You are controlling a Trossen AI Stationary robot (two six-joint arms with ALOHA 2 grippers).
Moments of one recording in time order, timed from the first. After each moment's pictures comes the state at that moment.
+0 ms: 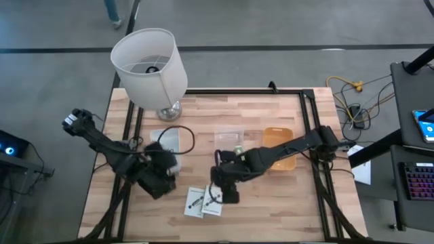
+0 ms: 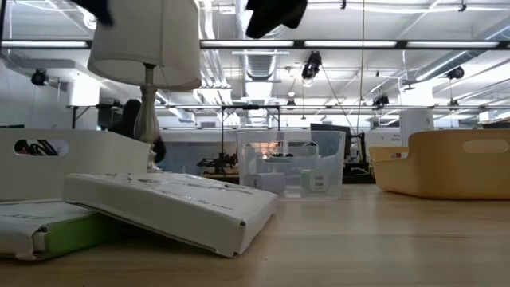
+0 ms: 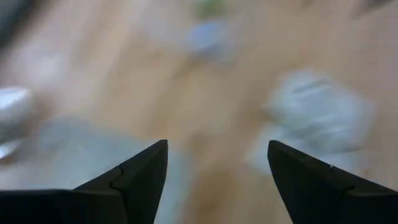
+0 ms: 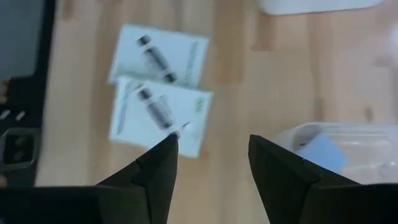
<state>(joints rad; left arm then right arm) -0.63 1.34 1.31 -1.17 -0.54 -0.97 0.33 2.00 1.88 -0.97 0.09 0.30</state>
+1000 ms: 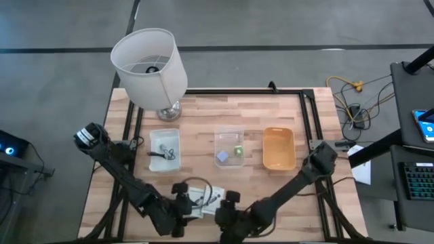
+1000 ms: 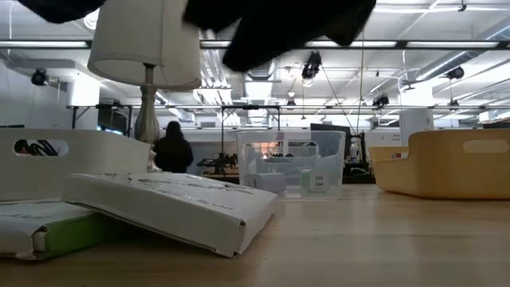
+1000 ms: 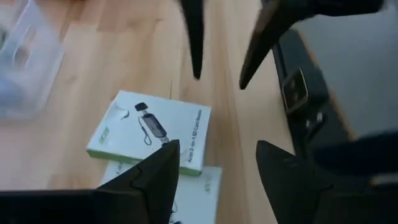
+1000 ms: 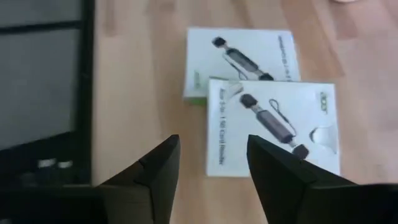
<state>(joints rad) -0.80 1.62 1.13 -0.32 -0.50 -0.66 0.66 2.23 1.81 -0.62 0.48 0.70</state>
